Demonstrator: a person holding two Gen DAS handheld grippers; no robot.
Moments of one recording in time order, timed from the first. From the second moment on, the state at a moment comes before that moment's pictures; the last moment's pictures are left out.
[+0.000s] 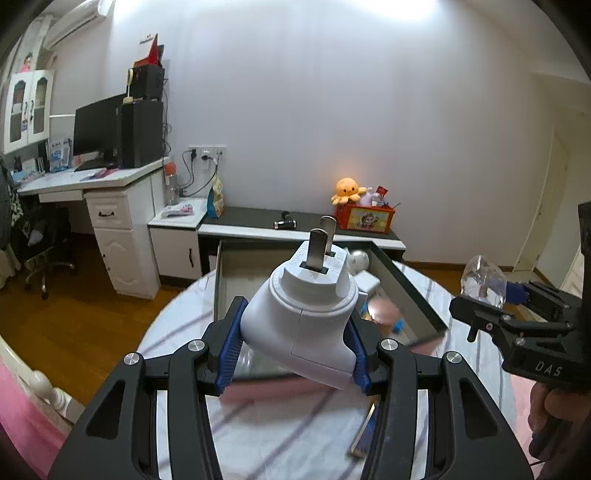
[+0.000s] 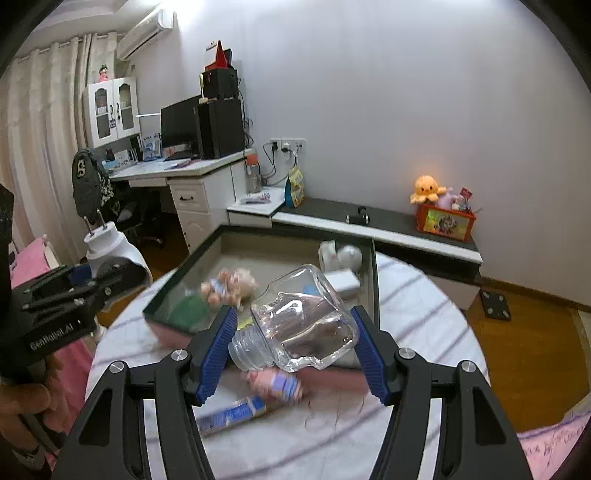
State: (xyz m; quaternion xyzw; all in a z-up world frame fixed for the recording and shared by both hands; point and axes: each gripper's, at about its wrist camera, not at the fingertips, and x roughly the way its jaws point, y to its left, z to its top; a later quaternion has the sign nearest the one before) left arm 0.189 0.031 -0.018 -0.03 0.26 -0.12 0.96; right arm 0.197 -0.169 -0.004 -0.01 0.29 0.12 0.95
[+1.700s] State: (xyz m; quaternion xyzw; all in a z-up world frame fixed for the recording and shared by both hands) left arm 0.271 0.020 -0.021 0.00 0.27 -0.06 0.96; right arm 0.288 -0.187 -0.032 0.05 0.35 0.09 0.93
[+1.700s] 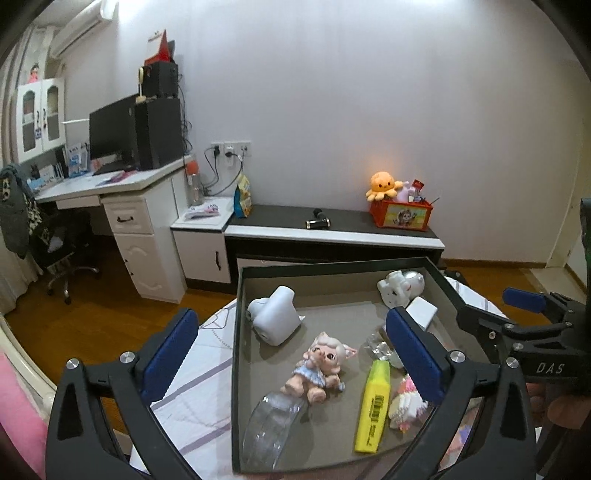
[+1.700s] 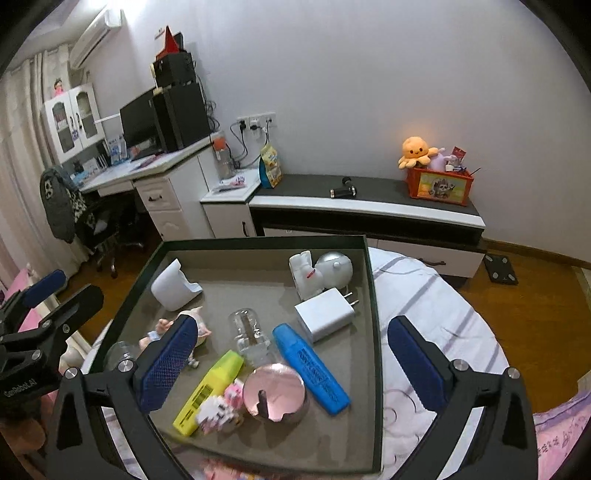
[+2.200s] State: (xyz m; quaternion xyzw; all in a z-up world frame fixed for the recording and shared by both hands) left arm 0.177 0.024 0.020 0.01 0.22 -0.07 0.97; right arm 0.205 -0.181 0.005 0.05 0.30 0.10 0.95
